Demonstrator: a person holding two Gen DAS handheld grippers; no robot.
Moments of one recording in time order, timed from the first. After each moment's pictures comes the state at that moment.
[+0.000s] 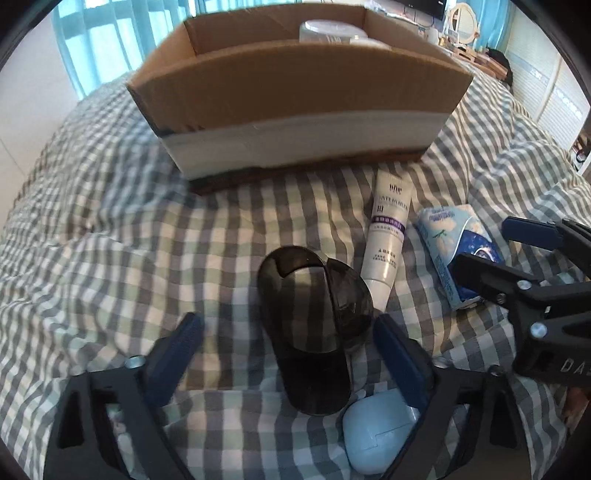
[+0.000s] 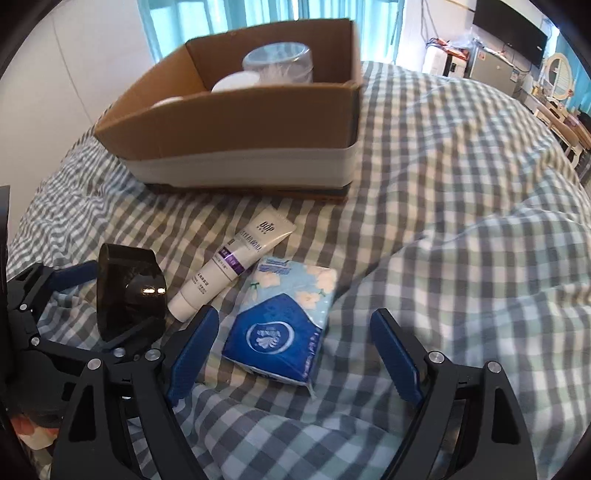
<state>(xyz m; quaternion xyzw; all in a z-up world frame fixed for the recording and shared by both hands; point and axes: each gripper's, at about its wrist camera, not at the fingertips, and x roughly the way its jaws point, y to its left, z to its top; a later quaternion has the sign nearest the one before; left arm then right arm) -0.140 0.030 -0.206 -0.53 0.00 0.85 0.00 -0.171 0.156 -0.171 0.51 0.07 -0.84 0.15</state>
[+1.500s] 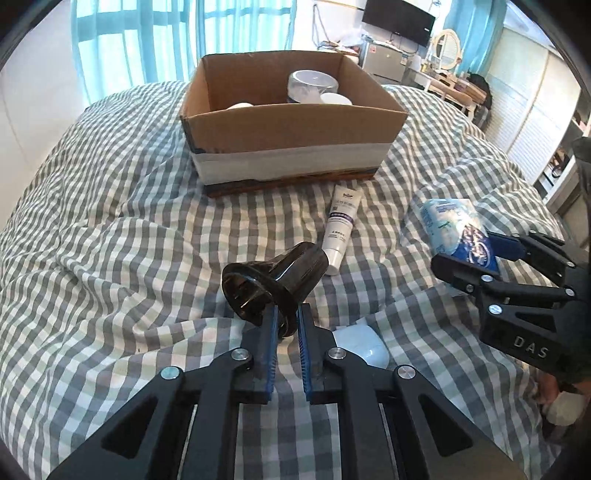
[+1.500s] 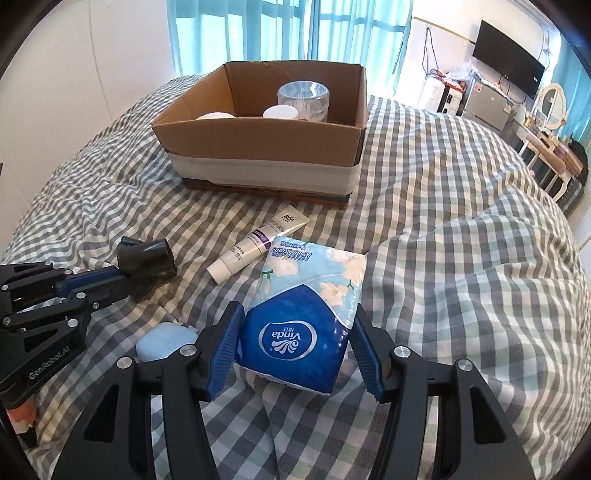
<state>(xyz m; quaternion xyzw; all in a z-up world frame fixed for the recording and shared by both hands) -0.070 0.025 -0.155 -0.48 -0.03 0.87 0.04 -0.102 0.163 -0.135 0.46 0.10 -0.87 0.15</state>
